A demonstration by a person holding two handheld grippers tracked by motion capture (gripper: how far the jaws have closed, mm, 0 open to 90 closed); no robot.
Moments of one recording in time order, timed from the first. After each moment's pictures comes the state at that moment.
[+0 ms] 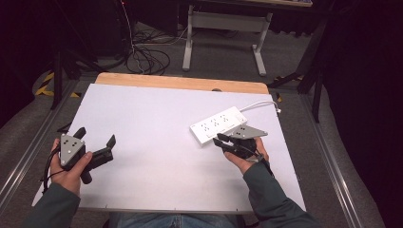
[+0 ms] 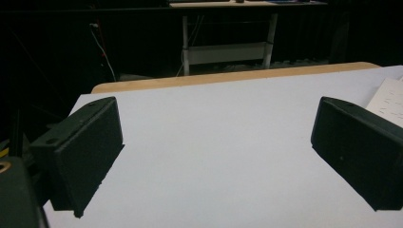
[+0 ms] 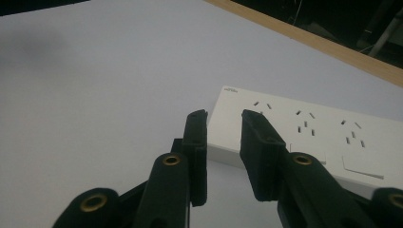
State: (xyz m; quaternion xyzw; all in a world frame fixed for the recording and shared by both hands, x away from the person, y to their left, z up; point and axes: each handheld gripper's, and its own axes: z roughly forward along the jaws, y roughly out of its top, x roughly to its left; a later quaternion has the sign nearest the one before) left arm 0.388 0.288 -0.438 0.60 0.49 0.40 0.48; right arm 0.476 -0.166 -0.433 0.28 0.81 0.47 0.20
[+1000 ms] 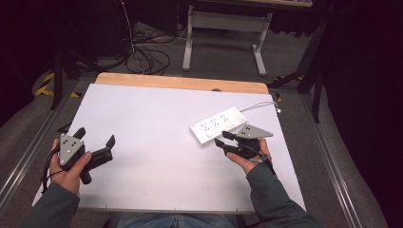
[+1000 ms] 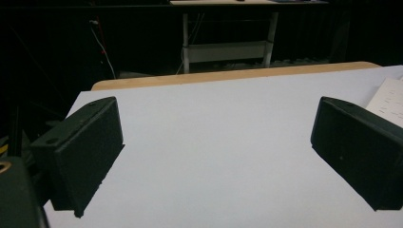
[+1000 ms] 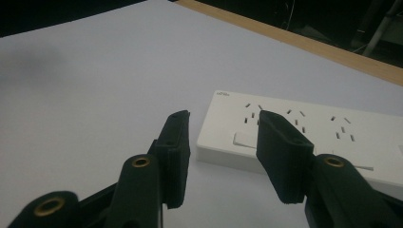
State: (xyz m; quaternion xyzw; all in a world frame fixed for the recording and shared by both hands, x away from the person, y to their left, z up) left arm 0.388 0.289 -0.438 0.60 0.50 0.40 0.48; right arm 0.475 -0.176 -0.434 0.30 0.79 0.49 0.19
